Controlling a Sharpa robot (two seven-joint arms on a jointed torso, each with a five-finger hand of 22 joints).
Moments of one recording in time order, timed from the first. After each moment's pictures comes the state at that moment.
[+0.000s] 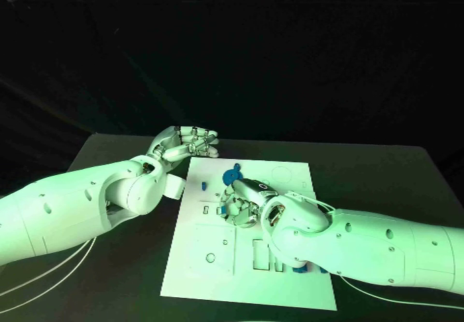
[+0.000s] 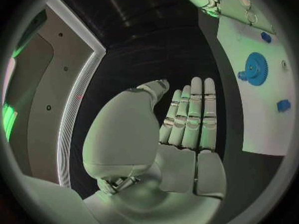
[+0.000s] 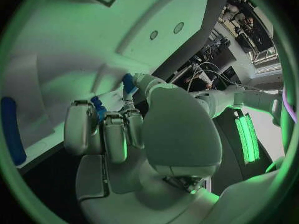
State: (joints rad) left arm 1.20 -0.86 -0.03 1.52 -0.12 -0.29 0.41; left_hand 1.43 -0.18 0.46 0.20 0.24 0.88 0.22 0.28 0.18 1.10 0.16 0.07 0.07 1.09 0.10 0.37 0.32 0.18 0.91 0.21 0.46 0.19; right arm 1.16 -0.55 -0.17 1.63 -1.42 -0.46 -0.43; right_hand 1.39 -0.21 0.46 0.23 0.32 0.99 0.10 0.31 0.39 1.46 0.02 1.44 1.31 1.46 -0.04 1.55 1.31 0.08 1.41 0.07 1.31 1.31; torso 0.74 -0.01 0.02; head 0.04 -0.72
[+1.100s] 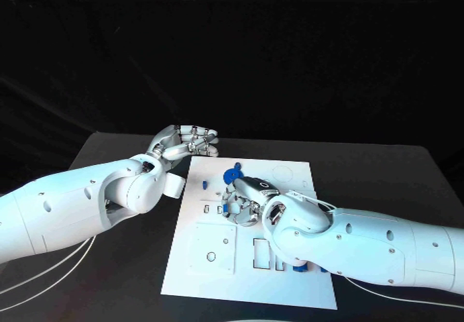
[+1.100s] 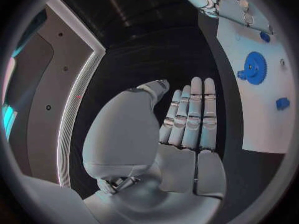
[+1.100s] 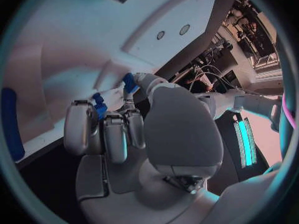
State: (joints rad) left arm 1.20 -0.87 -0.03 1.52 -0.12 -0.28 0.40; left_hand 1.43 -0.18 0.47 0.20 0.24 0.88 0.22 0.28 0.18 1.10 0.16 0.07 0.07 1.09 0.10 0.37 0.33 0.18 0.91 0.21 0.46 0.19; right arm 1.15 -0.55 -0.17 1.62 -1.47 -0.46 -0.43; right_hand 1.38 -0.22 0.46 0.23 0.32 0.99 0.10 0.35 0.39 1.46 0.02 1.44 1.31 1.47 -0.04 1.55 1.31 0.08 1.41 0.07 1.31 1.31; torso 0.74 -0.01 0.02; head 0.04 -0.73
